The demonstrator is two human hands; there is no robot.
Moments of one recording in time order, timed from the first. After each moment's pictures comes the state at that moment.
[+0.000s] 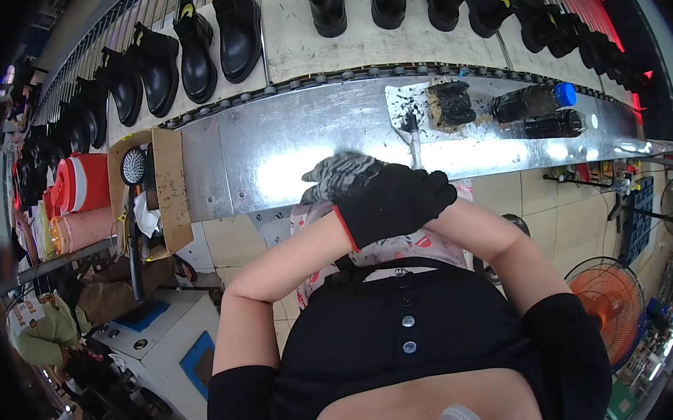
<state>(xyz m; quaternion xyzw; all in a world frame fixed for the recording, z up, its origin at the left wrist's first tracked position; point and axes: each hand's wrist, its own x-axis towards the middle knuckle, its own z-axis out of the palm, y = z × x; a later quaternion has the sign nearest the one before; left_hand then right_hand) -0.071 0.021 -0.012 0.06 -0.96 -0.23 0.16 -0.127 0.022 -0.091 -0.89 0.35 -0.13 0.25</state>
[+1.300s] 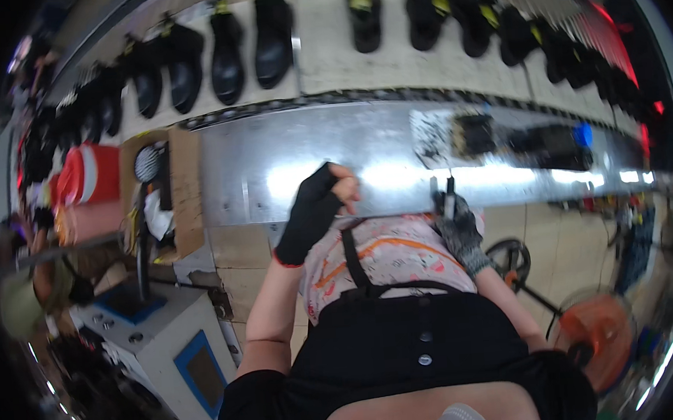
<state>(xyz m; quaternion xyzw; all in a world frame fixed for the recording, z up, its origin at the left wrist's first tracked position) 0.031 -0.017 -0.032 0.41 -0.48 -0.73 0.27 -0.230 0.137 -0.125 -0.56 0.74 -0.20 0.31</state>
